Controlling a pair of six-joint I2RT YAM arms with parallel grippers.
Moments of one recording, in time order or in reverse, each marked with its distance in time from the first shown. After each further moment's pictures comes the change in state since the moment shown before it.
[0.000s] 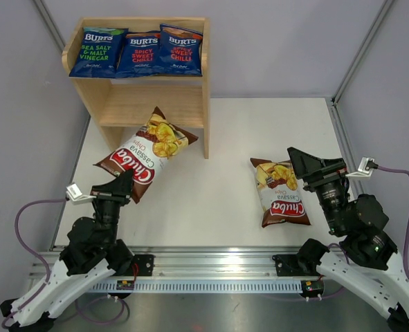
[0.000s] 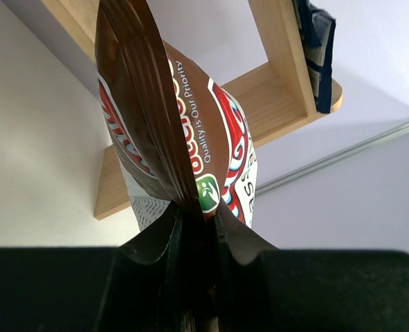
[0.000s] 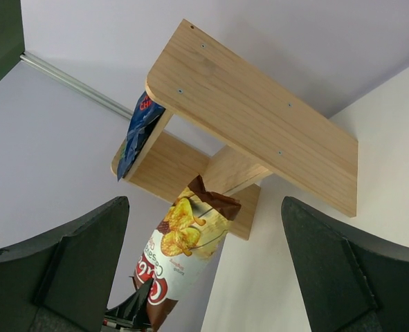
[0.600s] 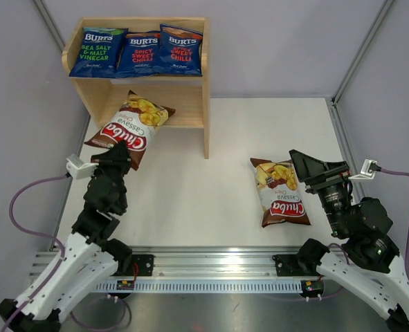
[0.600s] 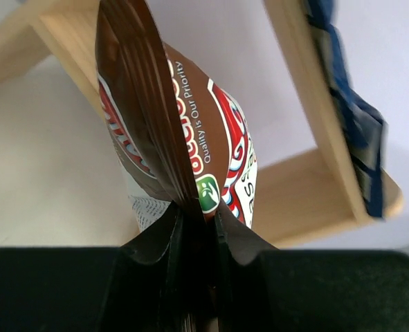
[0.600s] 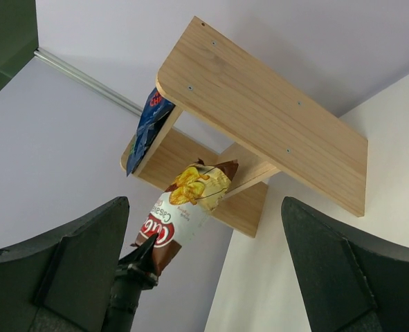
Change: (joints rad) left arm 0.248 0.497 0.206 0.180 -0.039 -0.042; right arm 0.000 -0.022 -0.005 0.000 -0.028 -0.002
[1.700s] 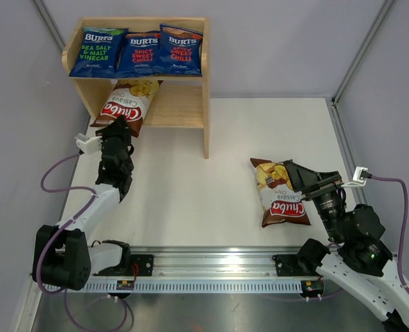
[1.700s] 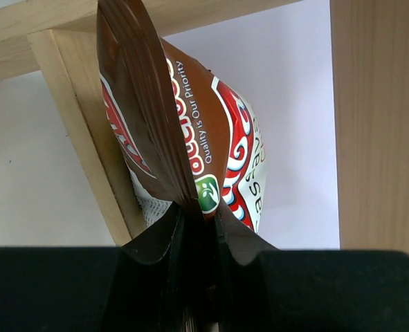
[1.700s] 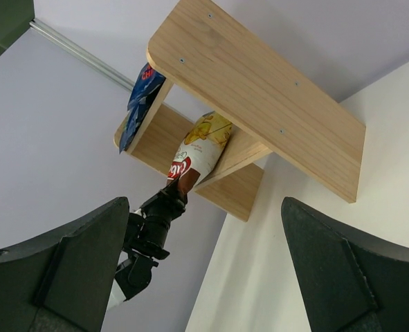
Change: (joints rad) left arm 0.450 0.658 0.065 0.483 0.273 -0.339; right arm 0.000 -0.114 -0.130 0.029 -0.061 -0.024
